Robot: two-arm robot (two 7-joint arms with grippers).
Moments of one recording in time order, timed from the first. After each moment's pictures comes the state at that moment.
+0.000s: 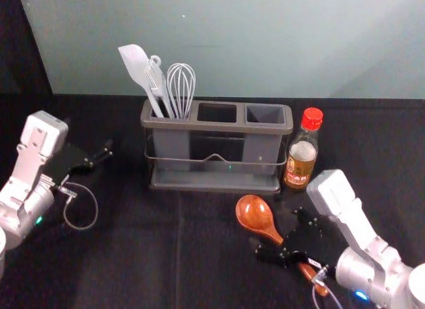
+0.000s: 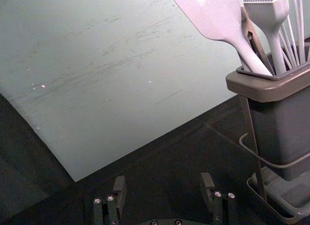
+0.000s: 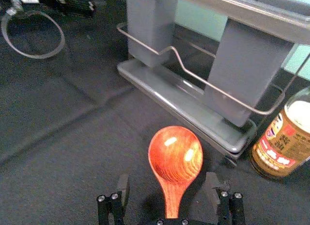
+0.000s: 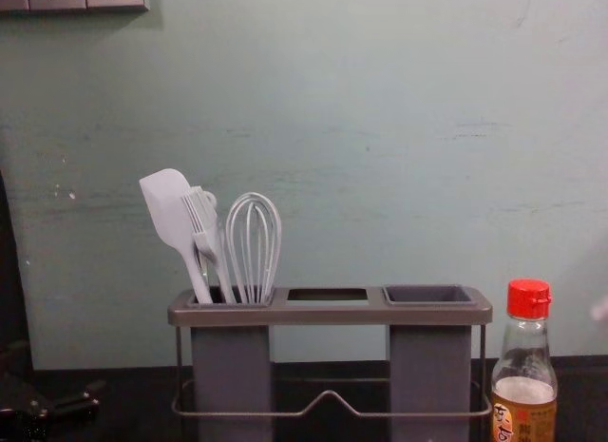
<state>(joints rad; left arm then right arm) -0.20 0.60 0.45 -1.41 -0.25 -0.12 0.03 -0.04 0.49 -0.37 -1.76 0.14 0.31 0.35</state>
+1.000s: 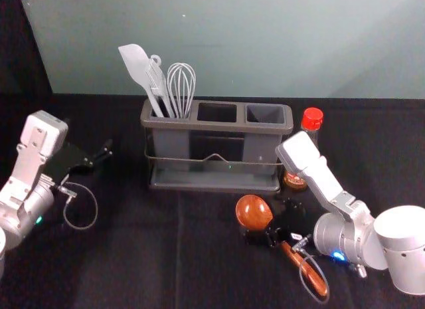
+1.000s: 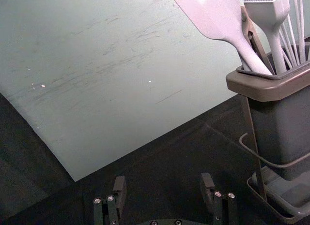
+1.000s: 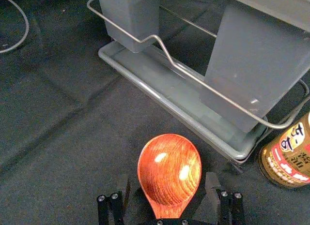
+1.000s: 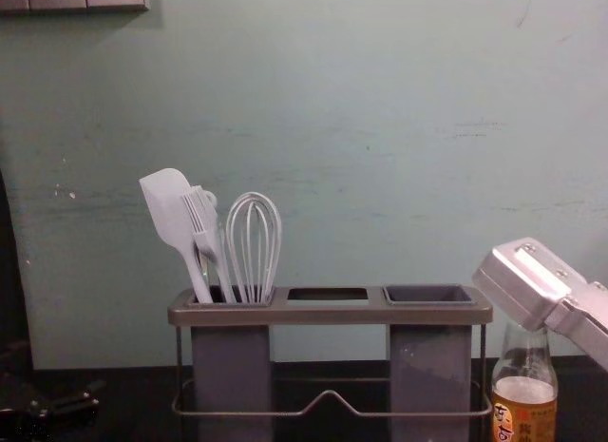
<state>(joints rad) -0.20 0.60 0.45 -1.41 -0.25 -0.12 0.03 0.15 0.38 -0.40 -1.70 0.11 0.70 0.40</state>
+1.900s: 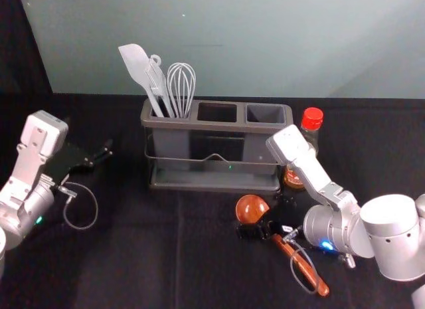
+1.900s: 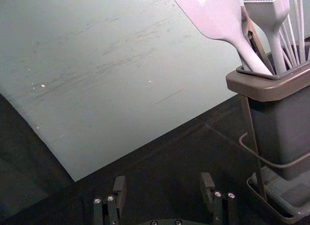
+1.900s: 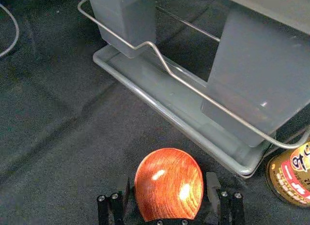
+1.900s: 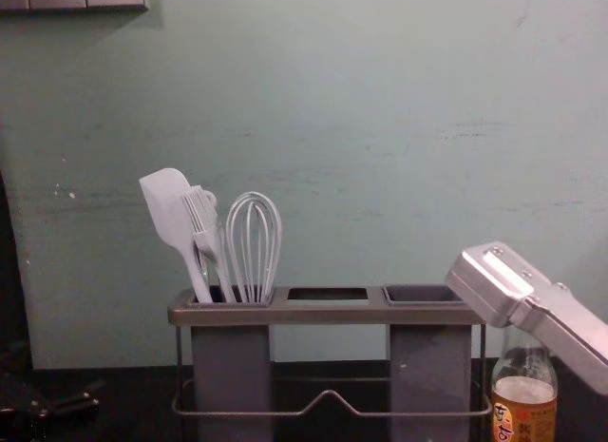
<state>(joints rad) -0.20 0.60 0.45 -1.41 -0.25 -0.12 0.03 0.21 0.33 -0.42 -1.62 0.09 0.72 0.42</state>
